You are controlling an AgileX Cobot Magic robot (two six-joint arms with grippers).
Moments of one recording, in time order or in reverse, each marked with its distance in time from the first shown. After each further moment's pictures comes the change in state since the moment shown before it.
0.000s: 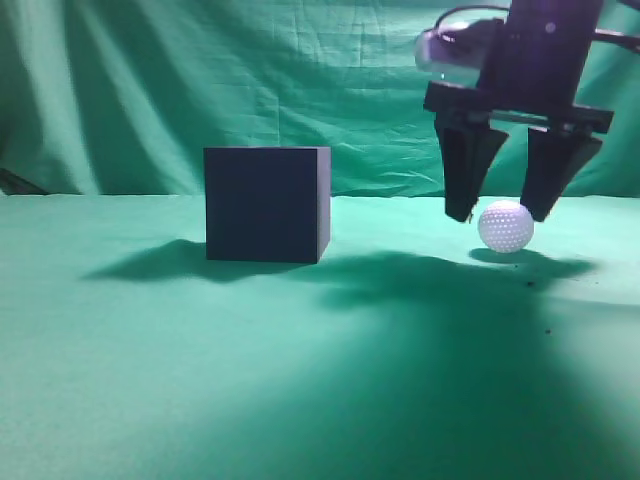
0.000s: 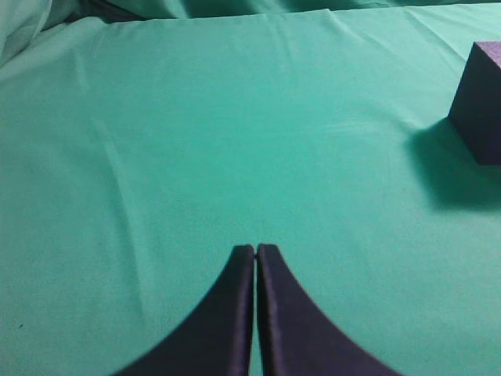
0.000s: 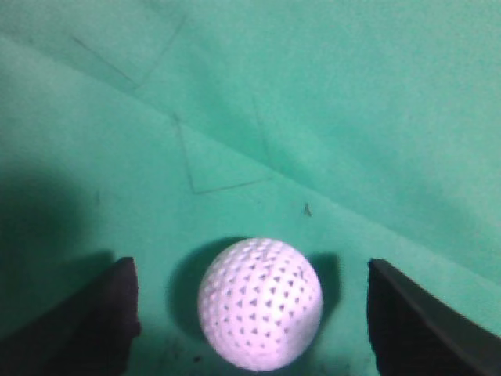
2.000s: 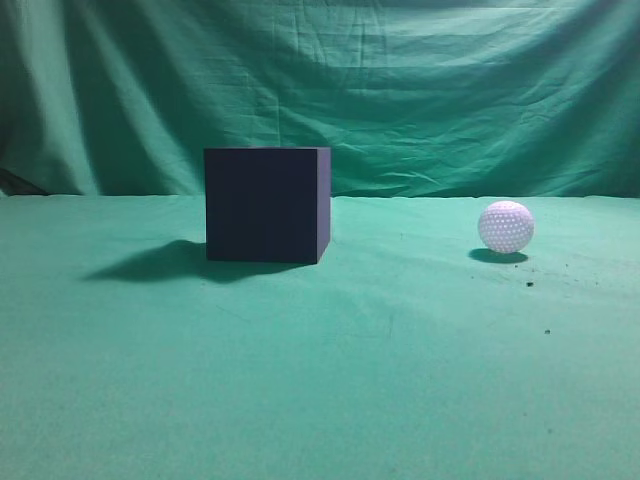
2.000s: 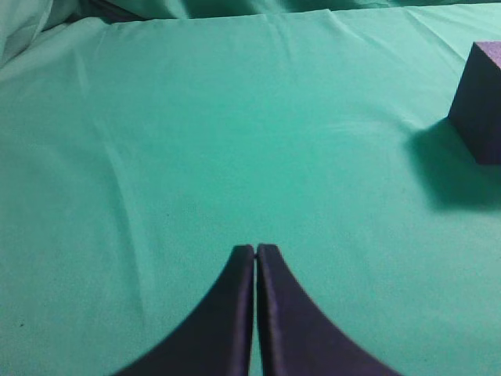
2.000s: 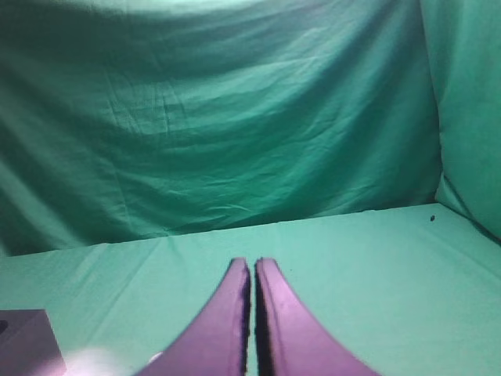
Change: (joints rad) left arm 0.000 0.000 0.000 0.000 0.000 0.000; right arm -0.237 -1.946 1.384 -0.005 -0.867 0.244
